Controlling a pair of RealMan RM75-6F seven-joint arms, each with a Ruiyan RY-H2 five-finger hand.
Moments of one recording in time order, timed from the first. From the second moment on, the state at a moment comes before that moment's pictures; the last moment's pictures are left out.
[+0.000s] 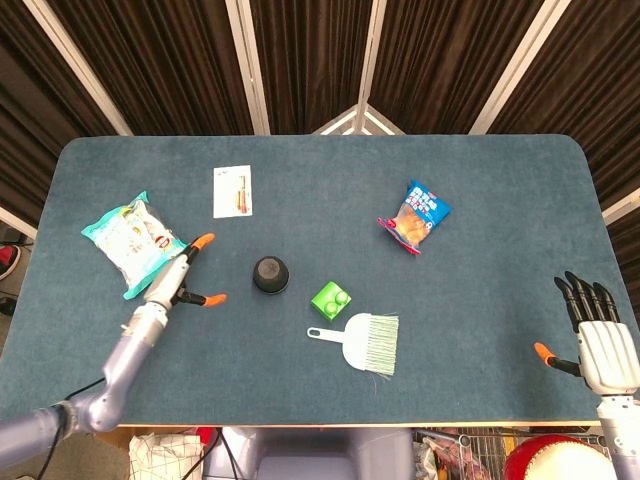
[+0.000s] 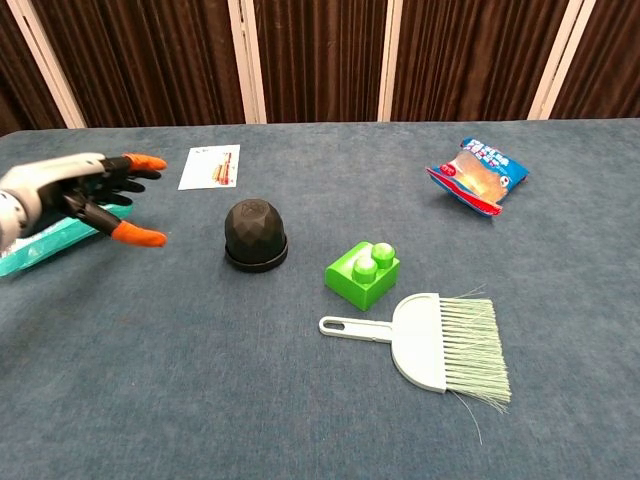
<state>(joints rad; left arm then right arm) -0.59 -1.55 -0.27 -1.43 1.02 0.85 -0.23 0.11 -1.16 0.07 -1.47 -1.53 1.49 0.15</state>
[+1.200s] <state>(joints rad) -0.75 -1.80 -0.30 -1.32 0.81 0.90 0.13 0.12 -1.14 0.07 -1.47 -1.53 1.46 0.22</state>
